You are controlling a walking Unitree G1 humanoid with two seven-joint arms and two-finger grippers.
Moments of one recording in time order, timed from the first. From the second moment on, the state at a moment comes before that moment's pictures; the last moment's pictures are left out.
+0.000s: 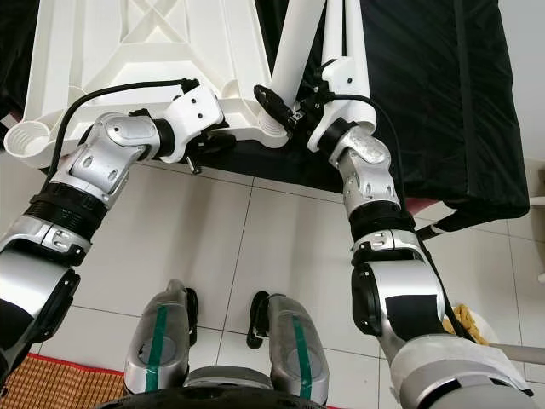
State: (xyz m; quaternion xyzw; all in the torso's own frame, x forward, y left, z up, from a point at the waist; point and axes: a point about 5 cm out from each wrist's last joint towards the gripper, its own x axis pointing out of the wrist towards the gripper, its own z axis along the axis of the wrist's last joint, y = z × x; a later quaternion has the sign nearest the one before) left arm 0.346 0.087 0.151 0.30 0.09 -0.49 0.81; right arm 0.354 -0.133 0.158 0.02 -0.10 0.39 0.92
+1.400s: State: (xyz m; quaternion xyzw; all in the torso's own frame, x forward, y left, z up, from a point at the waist) left arm 0.349 0.083 0.150 0.30 0.09 -0.49 0.81; right arm 0.319 -0.115 0.160 0.08 -0.15 0.25 0.95
